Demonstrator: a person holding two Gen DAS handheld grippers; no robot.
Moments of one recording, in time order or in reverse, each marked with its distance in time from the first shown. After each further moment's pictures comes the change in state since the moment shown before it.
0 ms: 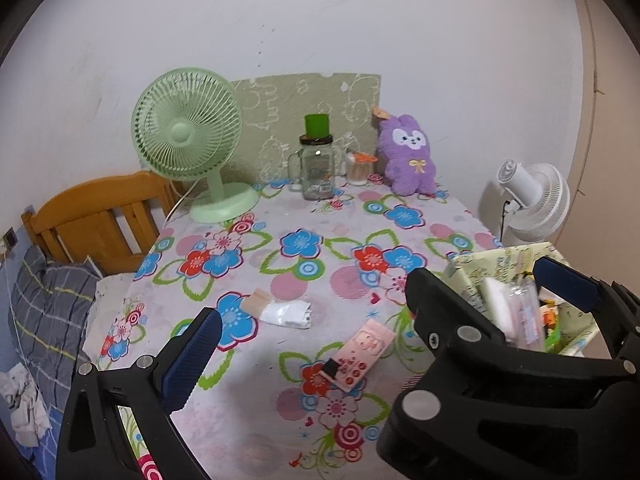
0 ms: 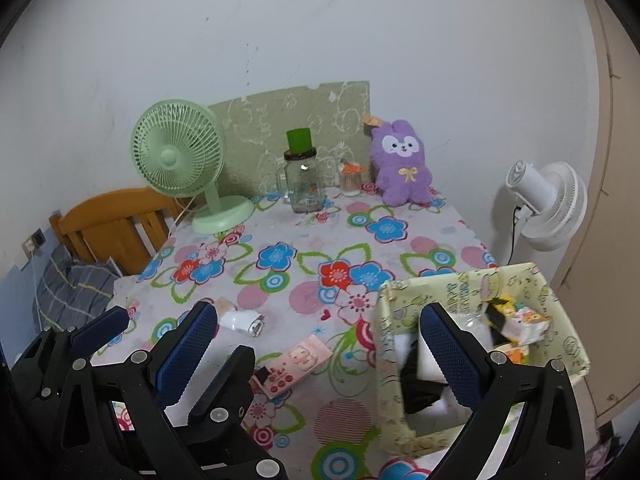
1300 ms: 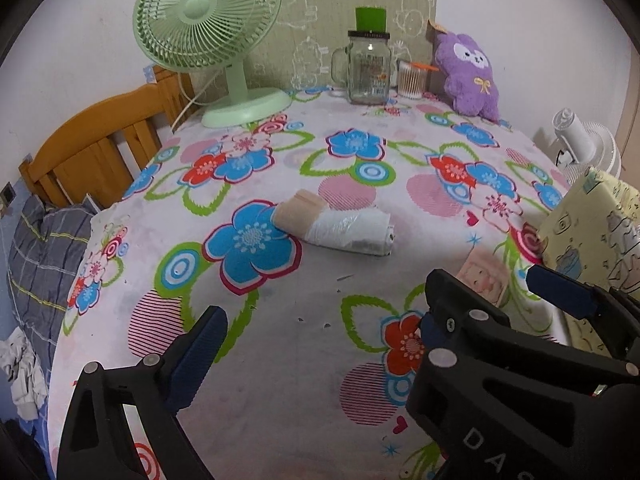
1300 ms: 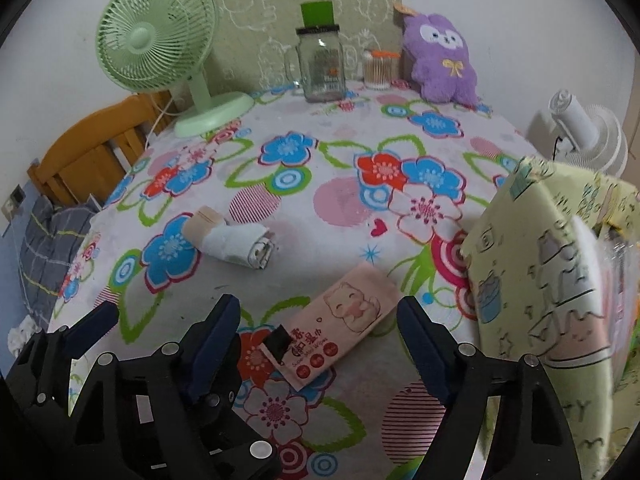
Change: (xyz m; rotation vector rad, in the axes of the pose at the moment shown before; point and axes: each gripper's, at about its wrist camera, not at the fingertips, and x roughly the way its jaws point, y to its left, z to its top) left arm 0.106 0.049 -0.053 -0.043 0.232 0.059; right arm 0.133 0.035 -0.055 0.011 0.304 -0.011
